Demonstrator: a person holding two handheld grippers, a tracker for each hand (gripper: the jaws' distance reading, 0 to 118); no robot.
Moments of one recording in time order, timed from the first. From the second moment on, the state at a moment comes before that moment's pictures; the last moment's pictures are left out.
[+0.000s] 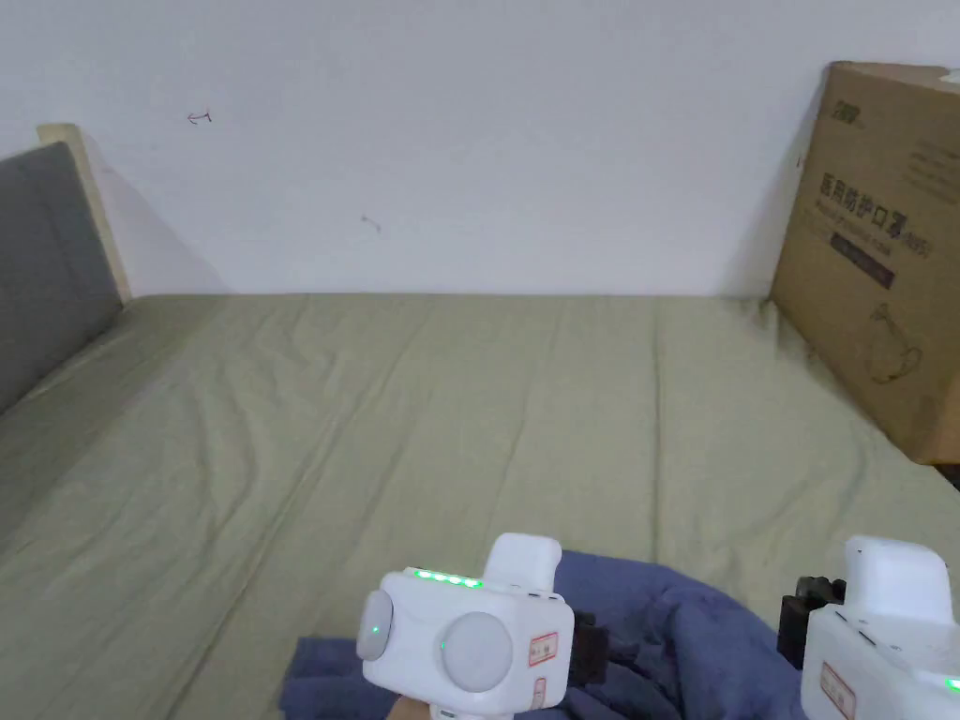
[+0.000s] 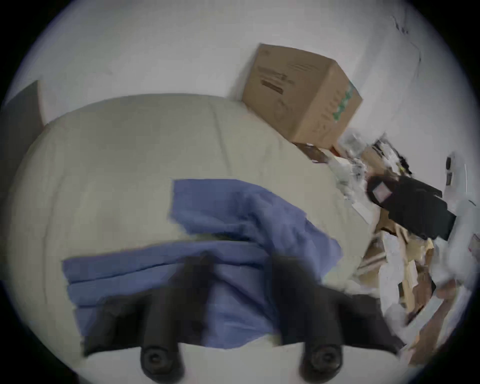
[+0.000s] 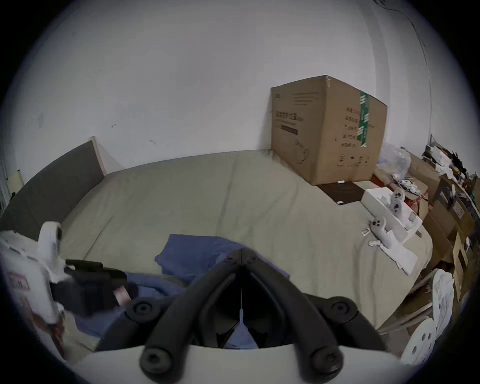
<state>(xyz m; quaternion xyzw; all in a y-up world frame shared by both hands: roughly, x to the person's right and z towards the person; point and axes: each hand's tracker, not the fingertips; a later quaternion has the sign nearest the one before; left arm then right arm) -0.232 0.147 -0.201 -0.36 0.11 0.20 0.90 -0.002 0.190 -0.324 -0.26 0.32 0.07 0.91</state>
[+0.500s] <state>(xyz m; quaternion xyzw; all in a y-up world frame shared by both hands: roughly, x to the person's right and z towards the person) -0.404 0.086 -0.136 -0.42 0.29 0.27 0.81 -0.061 0.161 -0.325 -0.29 0.36 0.11 0.88</state>
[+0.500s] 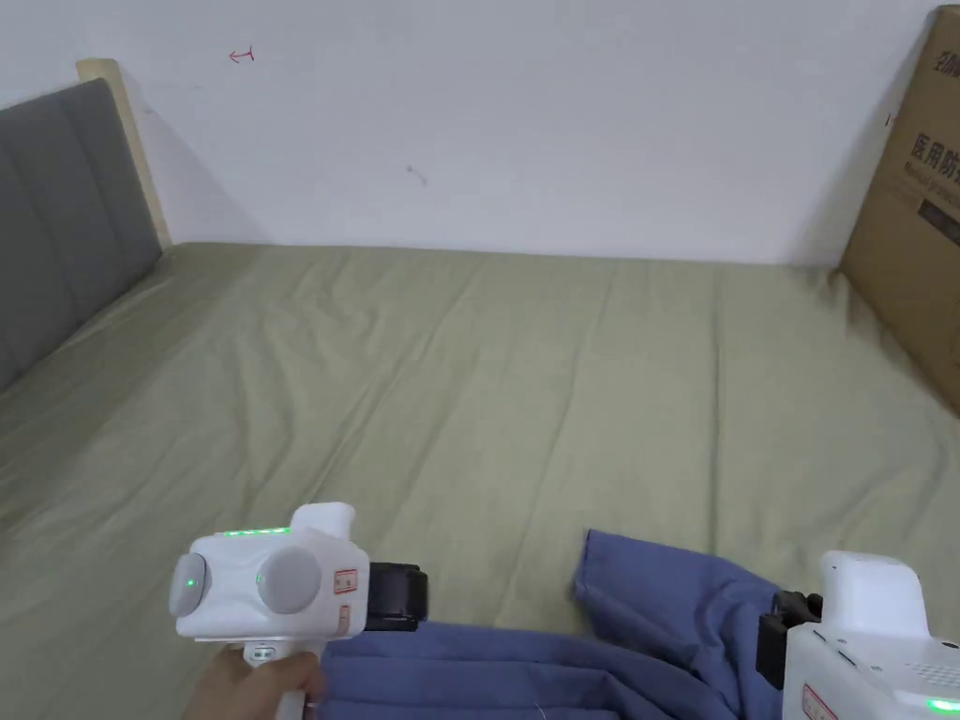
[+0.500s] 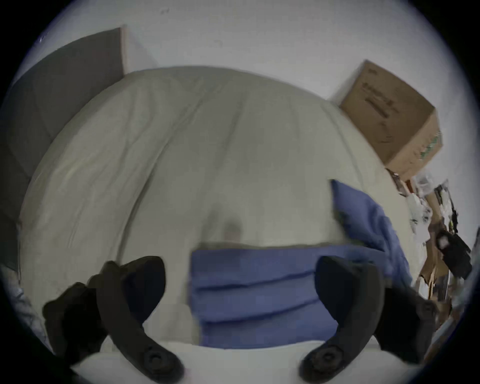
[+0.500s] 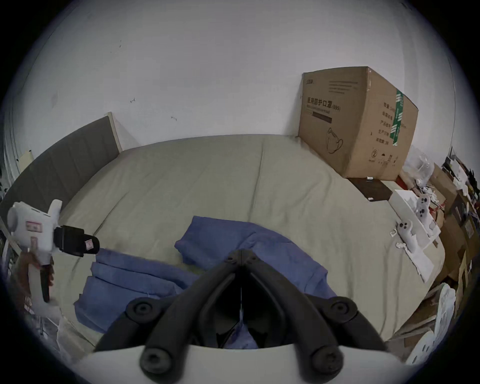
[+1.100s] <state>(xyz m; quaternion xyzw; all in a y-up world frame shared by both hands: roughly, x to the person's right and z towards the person) -0.403 0.072 -0.138 -0.45 0.30 0.24 0.80 -0.087 0.145 -0.443 -0.38 0.40 0.09 0.83</state>
